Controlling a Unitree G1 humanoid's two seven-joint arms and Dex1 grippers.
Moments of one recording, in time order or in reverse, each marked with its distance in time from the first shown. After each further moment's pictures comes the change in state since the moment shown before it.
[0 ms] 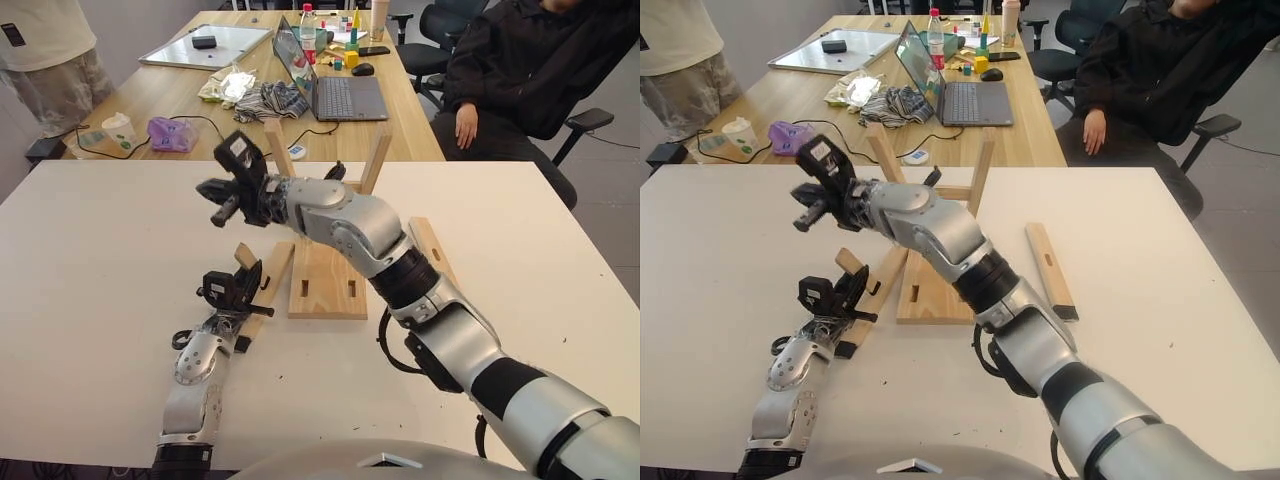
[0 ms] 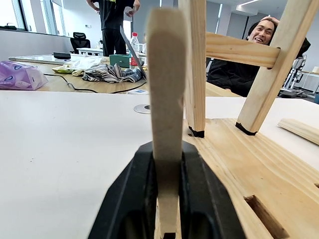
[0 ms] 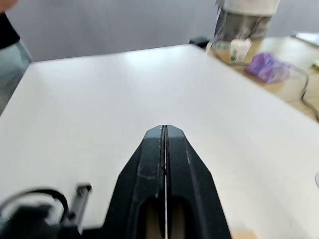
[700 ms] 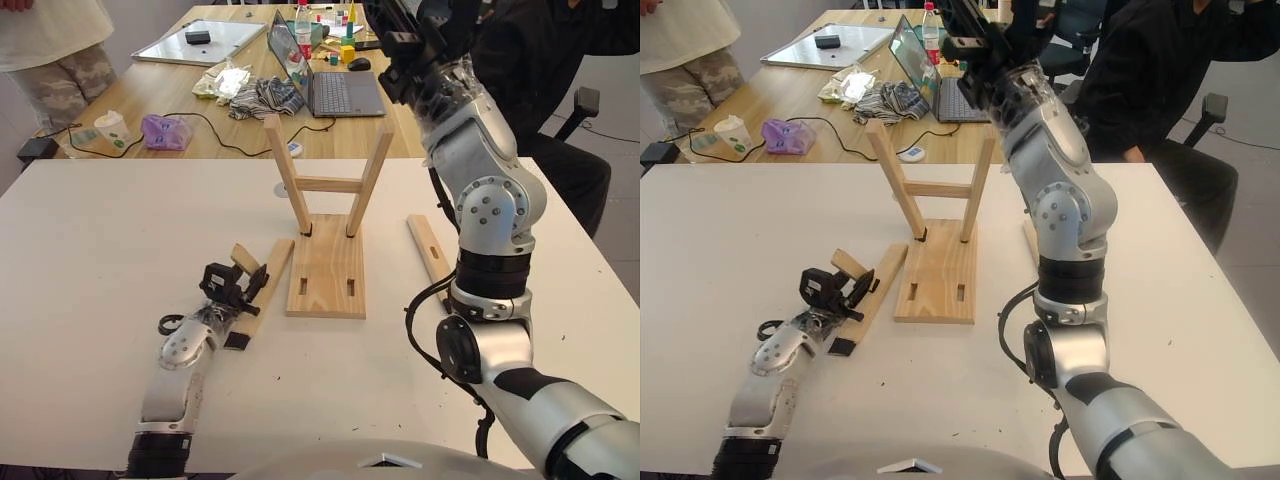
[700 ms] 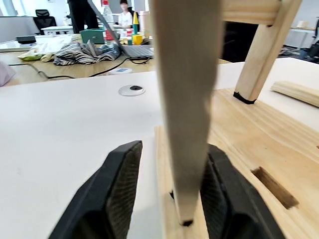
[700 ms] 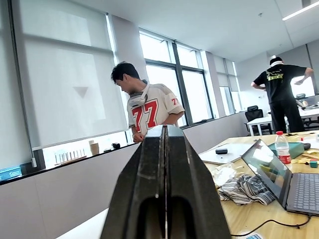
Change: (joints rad) left arm -0.112 0.208 0.067 -0.098 -0.058 0.265 -0.139; right arm 0.067 -0.175 -0.716 -0.553 0.267 -0.103 -0.229
